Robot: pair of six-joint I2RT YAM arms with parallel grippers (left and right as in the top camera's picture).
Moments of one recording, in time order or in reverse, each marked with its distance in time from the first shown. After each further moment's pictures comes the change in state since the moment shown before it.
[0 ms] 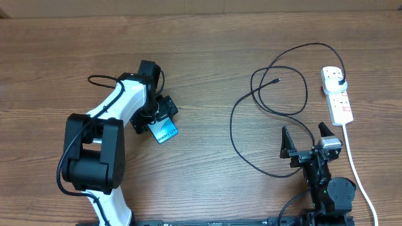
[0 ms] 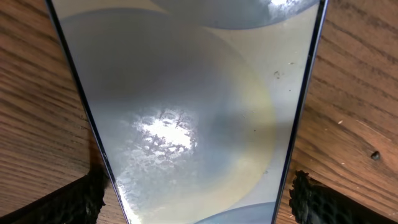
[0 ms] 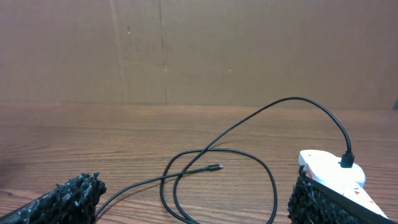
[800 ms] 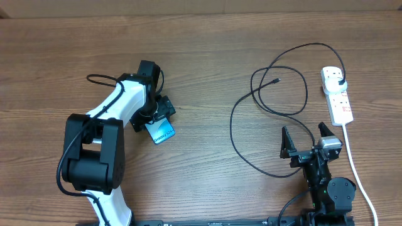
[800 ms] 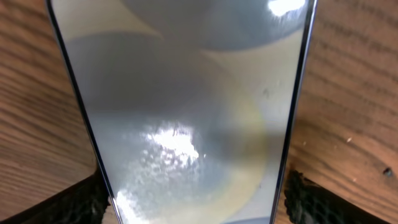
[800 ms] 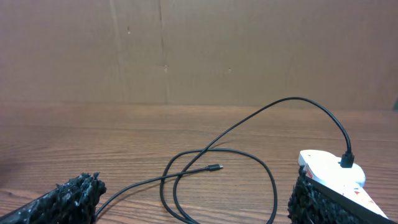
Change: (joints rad) left arm 0.002 0.000 -0.007 0.028 -0.053 0.031; right arm 0.000 0.000 0.000 0.000 0.000 0.000
